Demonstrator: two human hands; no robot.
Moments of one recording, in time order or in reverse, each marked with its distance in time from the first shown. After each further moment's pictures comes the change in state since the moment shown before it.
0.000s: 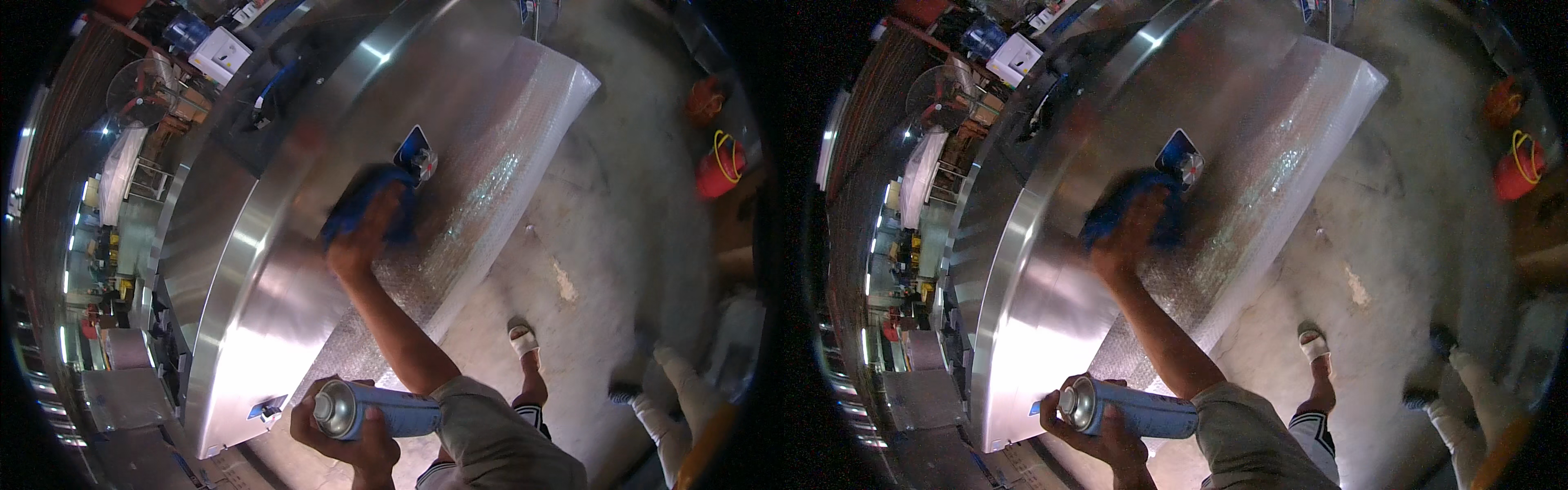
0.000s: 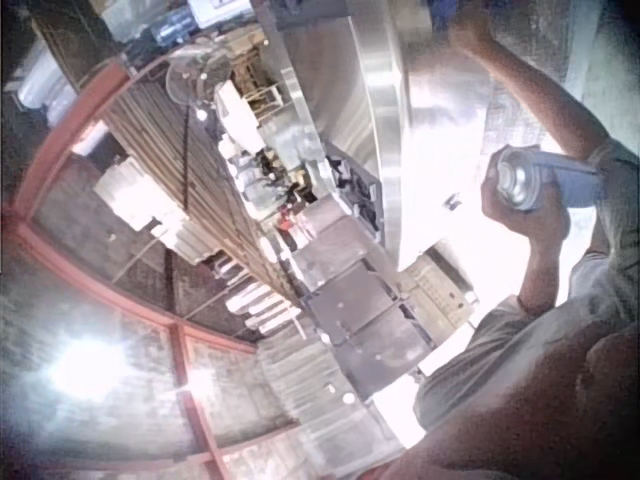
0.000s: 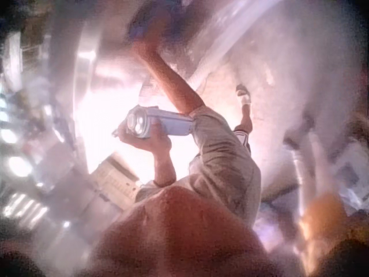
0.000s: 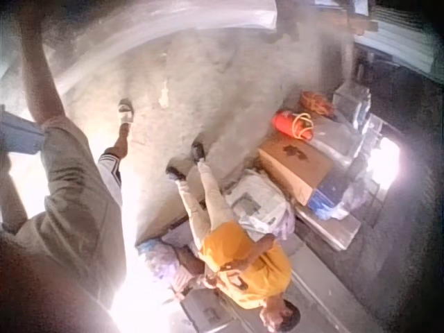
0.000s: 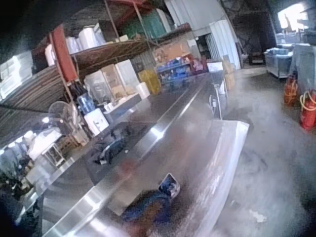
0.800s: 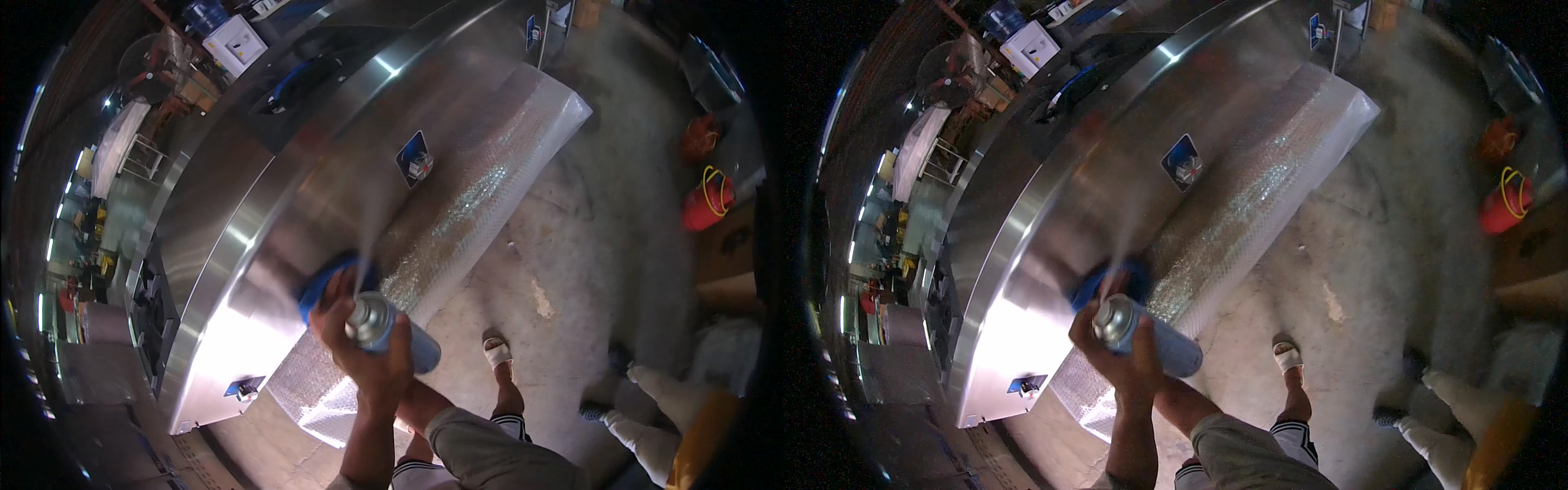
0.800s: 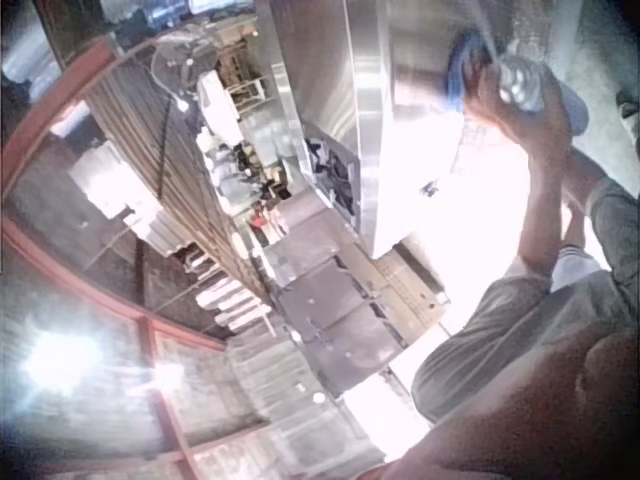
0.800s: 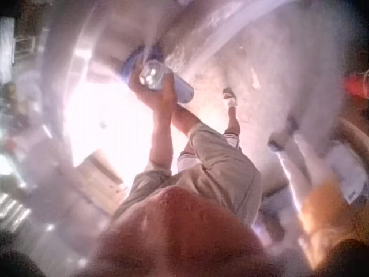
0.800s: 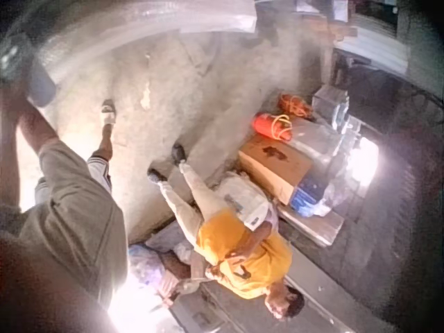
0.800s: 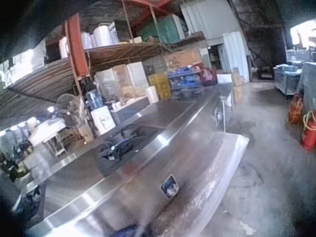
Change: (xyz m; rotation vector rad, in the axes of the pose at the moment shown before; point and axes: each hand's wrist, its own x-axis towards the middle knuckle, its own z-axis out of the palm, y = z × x) left_hand 0.017 -0.025 0.050 0.166 -0.058 0.247; right_hand -0.121 0.030 -0.019 -0.041 -0.152 0.172
